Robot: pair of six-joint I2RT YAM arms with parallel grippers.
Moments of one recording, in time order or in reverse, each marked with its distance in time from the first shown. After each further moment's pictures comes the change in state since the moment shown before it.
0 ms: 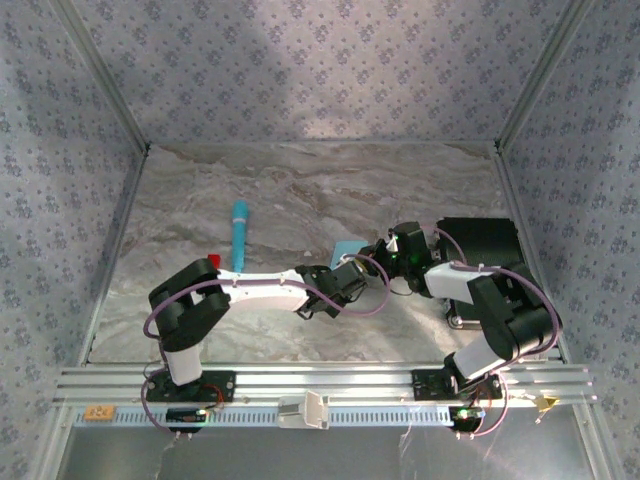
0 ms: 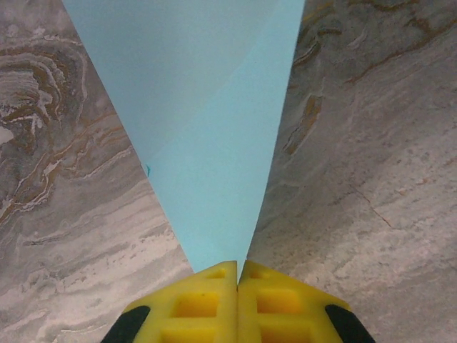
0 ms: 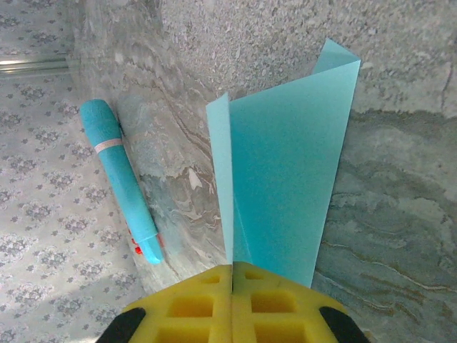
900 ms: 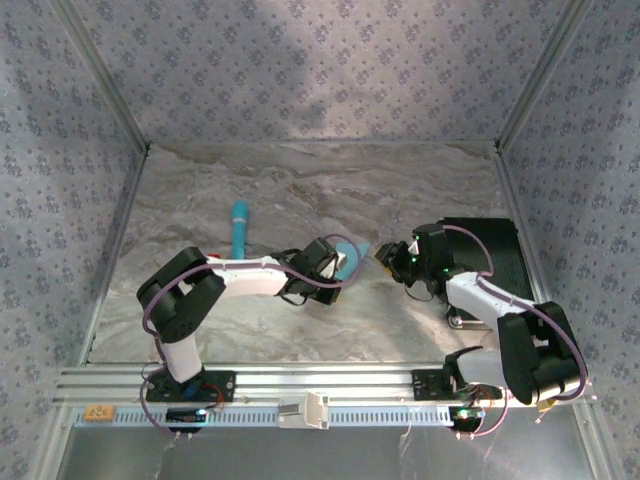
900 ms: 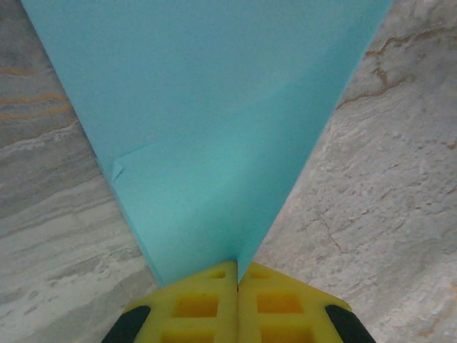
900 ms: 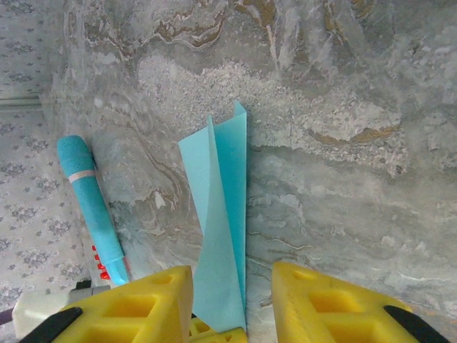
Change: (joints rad) left arm 0.231 -0.019 -0.145 0.268 0.562 -0.148; right arm -0.100 -0.250 -0.033 -0.296 0.085 -0.162
